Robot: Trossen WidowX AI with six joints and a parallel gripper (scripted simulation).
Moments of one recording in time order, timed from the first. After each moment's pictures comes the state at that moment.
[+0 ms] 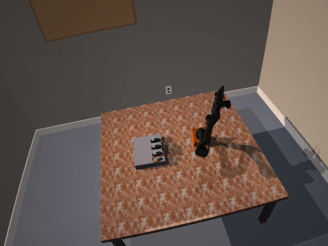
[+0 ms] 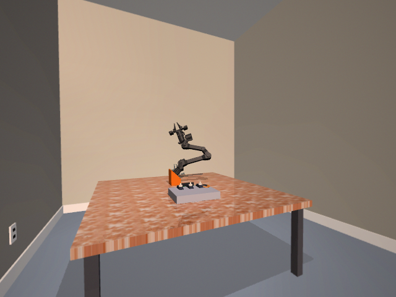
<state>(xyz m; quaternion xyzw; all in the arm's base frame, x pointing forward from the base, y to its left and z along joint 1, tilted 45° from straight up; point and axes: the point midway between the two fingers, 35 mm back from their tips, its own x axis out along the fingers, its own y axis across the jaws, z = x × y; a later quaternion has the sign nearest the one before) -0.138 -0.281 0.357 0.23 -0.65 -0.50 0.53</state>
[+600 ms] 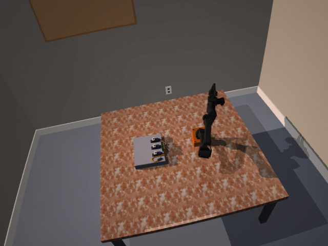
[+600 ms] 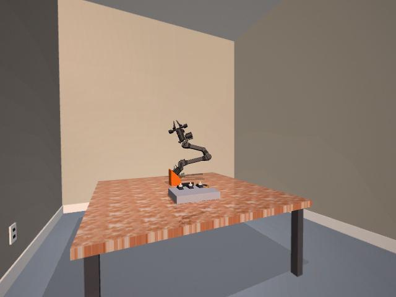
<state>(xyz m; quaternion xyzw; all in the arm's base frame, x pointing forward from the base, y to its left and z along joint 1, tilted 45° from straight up) -0.086 -0.304 0.355 0.26 -0.59 -0.50 0.58</state>
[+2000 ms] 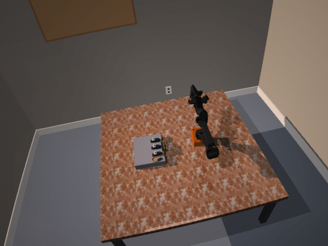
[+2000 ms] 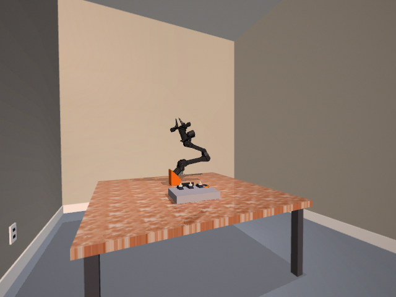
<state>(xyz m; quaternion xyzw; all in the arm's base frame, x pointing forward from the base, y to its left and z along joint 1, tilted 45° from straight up) 0.050 -0.315 0.351 0.29 -0.44 -0.46 0.71</state>
